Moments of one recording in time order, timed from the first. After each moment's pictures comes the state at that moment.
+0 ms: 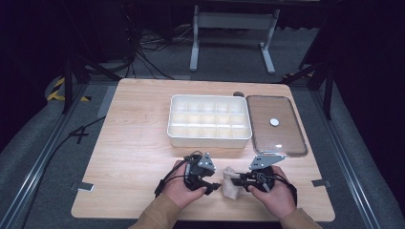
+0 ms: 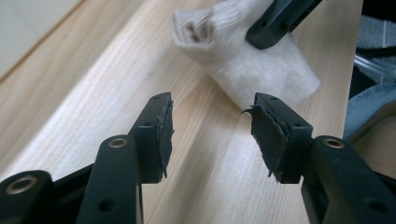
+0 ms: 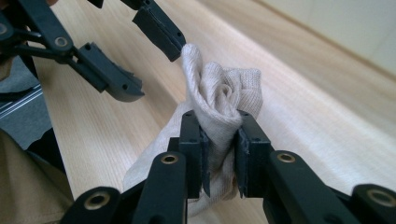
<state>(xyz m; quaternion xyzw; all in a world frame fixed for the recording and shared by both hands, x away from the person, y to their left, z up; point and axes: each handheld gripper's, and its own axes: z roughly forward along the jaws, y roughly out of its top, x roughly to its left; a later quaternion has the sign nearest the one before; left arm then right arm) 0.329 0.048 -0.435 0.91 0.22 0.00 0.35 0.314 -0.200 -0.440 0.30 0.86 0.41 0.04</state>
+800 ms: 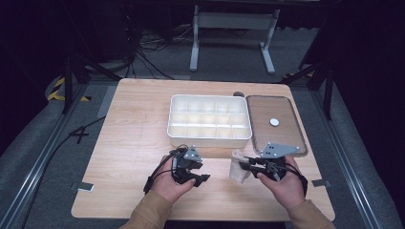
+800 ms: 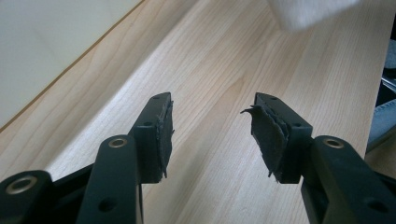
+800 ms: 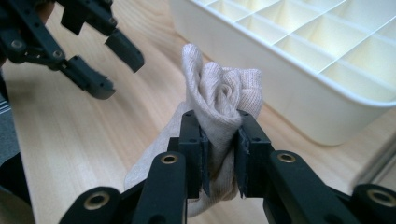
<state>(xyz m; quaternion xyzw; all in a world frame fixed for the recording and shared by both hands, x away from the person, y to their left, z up) 0.338 0.079 -0.426 0.90 0.27 0.02 0.35 0.332 -0.219 -0.401 0.29 0.84 0.43 0.12</state>
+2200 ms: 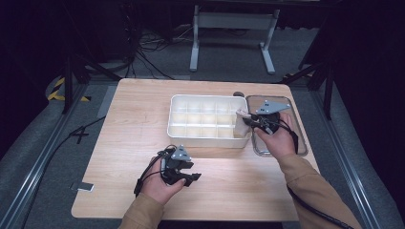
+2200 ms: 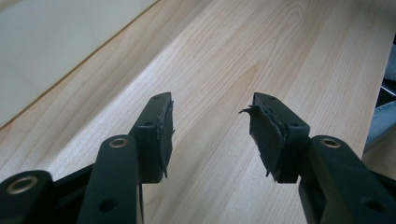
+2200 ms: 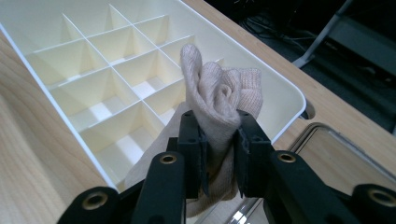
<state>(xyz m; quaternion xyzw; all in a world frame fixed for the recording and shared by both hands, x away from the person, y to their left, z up) 0.332 0.105 -0.423 0.89 0.29 0.03 0.36 0.449 -0.220 -0.379 0.28 0.84 0.39 0.25</state>
